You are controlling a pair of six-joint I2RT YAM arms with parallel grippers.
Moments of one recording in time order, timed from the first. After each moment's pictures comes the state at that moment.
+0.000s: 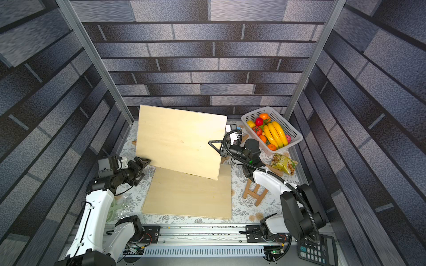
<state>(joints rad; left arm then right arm) 0.29 0.84 0.75 -0.71 0.56 -0.85 0.41 1.39 0.78 0.80 -0.82 0.89</state>
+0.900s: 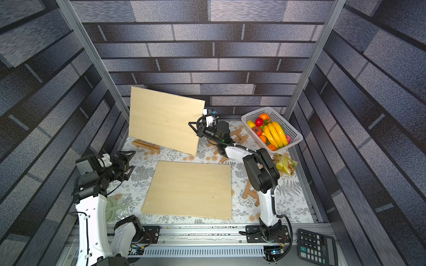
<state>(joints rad) 0.47 0.80 0.86 -0.71 0.70 -0.96 0.54 2.07 1.42 0.86 -0.63 0.75</state>
